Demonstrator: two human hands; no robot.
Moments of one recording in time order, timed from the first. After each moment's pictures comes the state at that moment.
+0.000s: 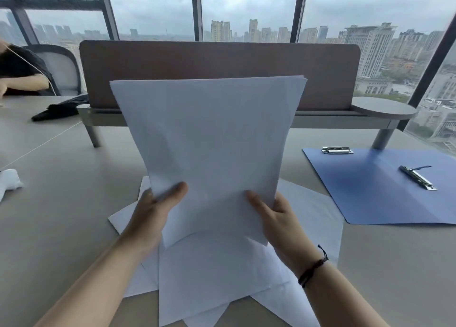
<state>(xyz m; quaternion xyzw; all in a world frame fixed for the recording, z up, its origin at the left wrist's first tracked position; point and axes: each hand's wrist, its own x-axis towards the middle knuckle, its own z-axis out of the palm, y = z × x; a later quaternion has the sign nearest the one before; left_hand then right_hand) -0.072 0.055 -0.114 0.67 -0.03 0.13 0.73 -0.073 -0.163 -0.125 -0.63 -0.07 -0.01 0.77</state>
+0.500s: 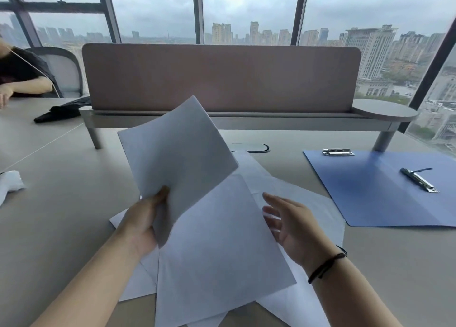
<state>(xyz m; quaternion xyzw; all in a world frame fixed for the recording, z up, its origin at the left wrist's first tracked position) -0.044 0.076 -0.135 0.49 0.14 0.00 0.86 -0.062 -0.181 -0.116 -0.58 0.18 0.08 0.79</state>
